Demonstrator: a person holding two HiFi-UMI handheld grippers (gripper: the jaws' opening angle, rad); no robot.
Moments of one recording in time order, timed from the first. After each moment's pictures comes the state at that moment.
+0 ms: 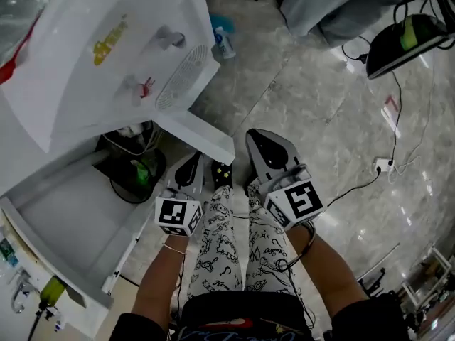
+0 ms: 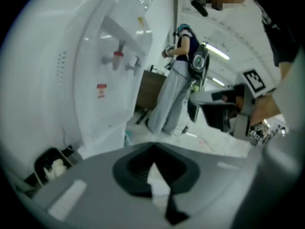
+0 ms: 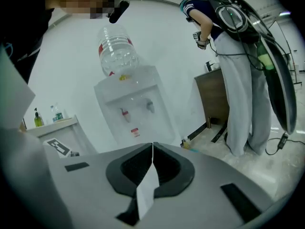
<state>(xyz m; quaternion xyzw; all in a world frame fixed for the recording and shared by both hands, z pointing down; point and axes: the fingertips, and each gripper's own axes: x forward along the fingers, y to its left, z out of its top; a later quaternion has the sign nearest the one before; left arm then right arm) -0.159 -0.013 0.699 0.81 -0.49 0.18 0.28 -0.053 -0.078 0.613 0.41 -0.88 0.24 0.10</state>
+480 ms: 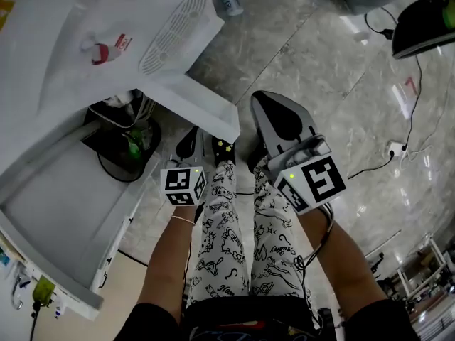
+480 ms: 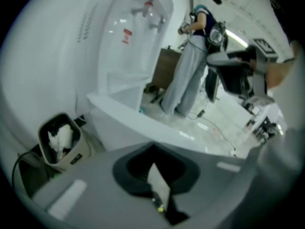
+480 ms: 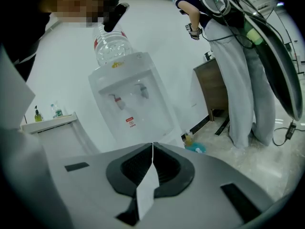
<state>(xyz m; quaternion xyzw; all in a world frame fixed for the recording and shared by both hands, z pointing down) -0.182 0.026 0.851 0.73 -0.53 0.24 0.34 -0.063 -0.089 0.679 0.38 -0.88 0.26 0.10</state>
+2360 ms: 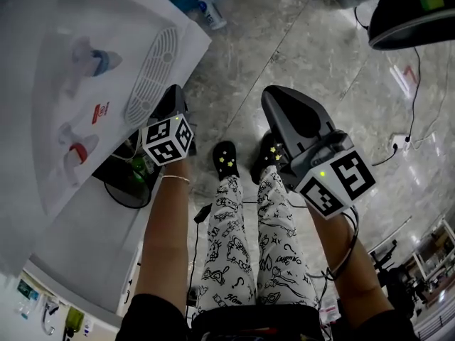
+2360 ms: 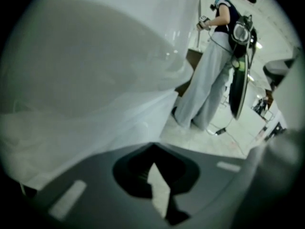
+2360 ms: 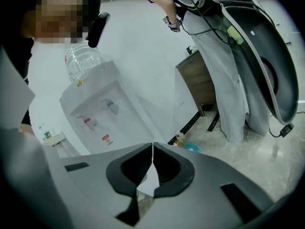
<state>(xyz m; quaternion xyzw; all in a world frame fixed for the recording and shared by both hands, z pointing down) -0.203 -0.179 0.895 0.71 -0.58 0.23 0.33 -0.013 -0.177 0.684 0.42 -0.84 0.34 0.07</state>
